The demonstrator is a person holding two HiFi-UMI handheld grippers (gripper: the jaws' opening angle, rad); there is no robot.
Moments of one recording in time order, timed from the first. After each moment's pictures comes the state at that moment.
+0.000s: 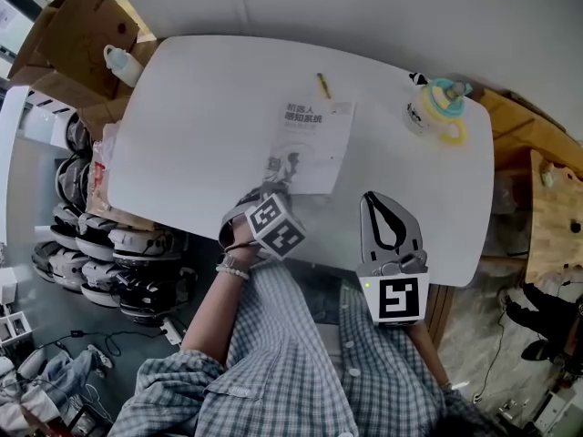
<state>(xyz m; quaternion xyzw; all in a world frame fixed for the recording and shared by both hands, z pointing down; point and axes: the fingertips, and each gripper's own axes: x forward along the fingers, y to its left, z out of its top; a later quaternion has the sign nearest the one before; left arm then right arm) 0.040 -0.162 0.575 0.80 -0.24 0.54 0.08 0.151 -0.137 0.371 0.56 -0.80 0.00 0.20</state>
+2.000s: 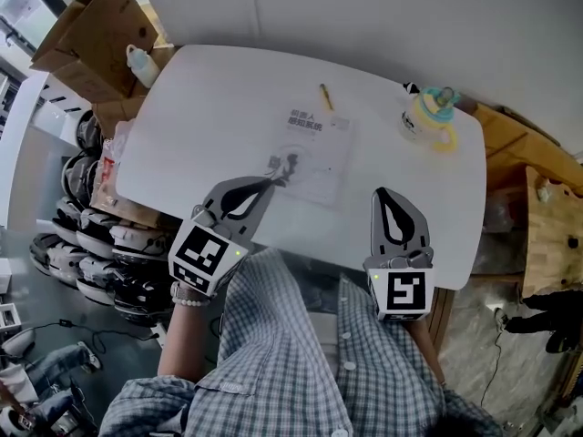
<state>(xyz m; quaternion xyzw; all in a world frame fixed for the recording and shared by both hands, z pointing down) 0.006 -0.136 0.369 0.93 -0.33 0.17 0.05 0.169 -0.113 0.337 0.58 -0.79 -0.05 0.17</state>
